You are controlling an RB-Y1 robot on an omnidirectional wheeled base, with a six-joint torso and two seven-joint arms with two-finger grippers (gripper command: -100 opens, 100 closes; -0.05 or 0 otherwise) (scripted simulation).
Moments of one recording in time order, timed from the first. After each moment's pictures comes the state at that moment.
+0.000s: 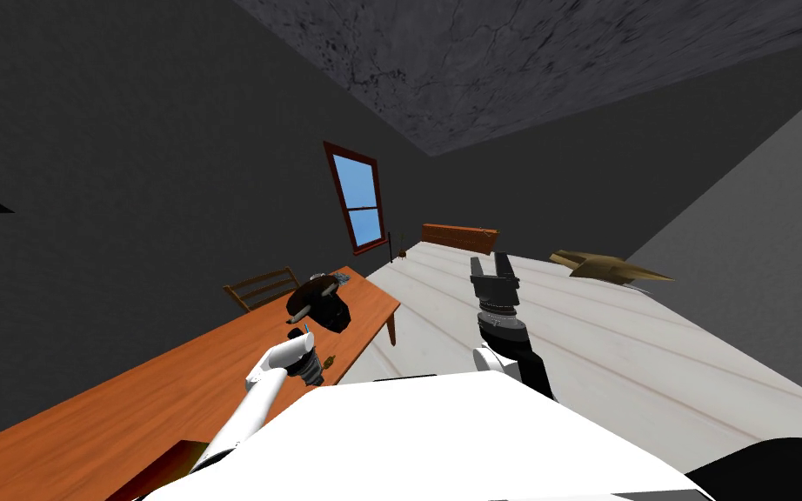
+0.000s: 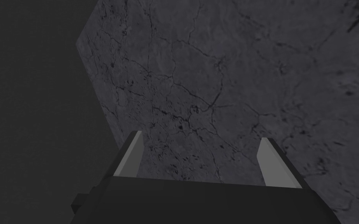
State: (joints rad) left arm -0.07 0.40 0.26 -1.12 0.35 1.27 0.50; right arm 0.51 -0.05 0.07 -2.33 -0.02 -0.64 0.05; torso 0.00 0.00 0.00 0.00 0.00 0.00
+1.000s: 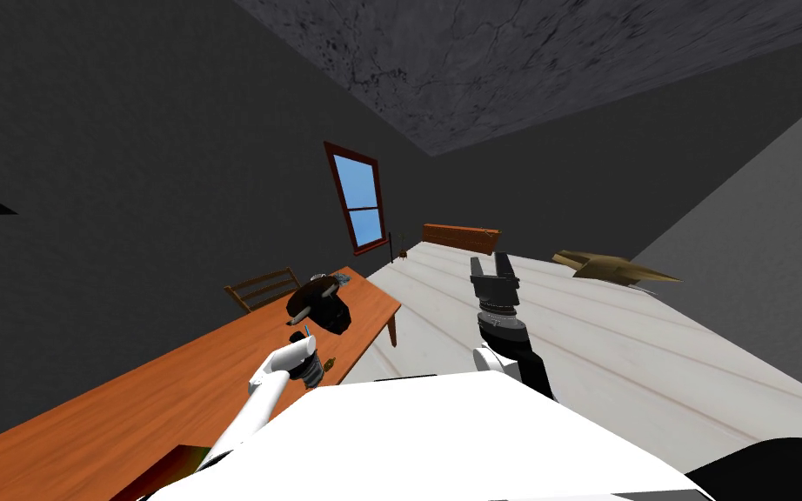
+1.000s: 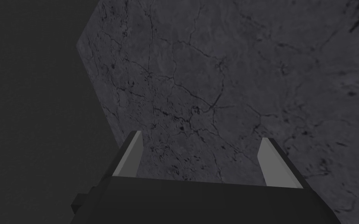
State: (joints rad) left arm -0.07 0.38 0.25 -1.07 0.34 1.21 0.49; right arm 0.51 -0.05 0.07 -2.33 -0.02 -0.64 0.05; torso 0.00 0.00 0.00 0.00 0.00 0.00
